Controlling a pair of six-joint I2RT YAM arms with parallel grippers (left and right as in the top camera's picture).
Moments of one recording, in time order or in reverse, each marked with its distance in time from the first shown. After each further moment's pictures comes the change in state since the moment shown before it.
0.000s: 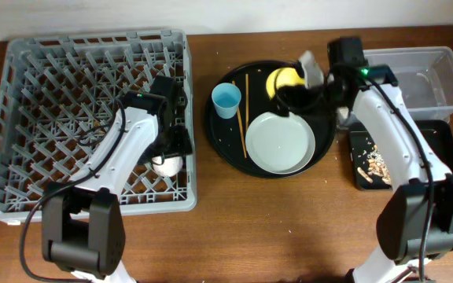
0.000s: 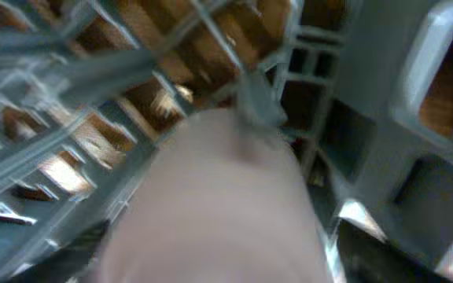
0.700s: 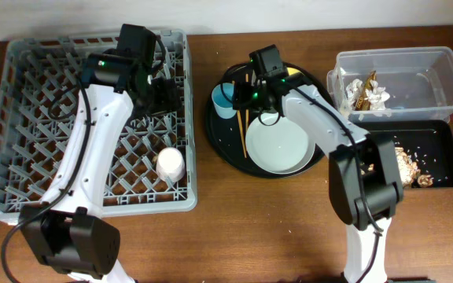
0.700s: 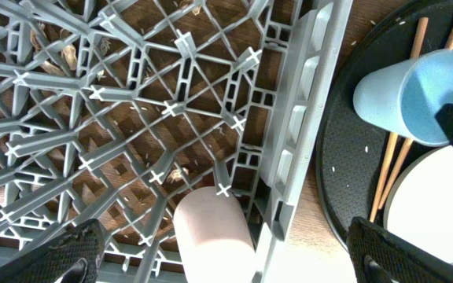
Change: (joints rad) left arm 0.068 -0.011 0.415 -0.160 0.008 0.001; right arm 0.245 0.322 0.058 0.371 0.424 0.358
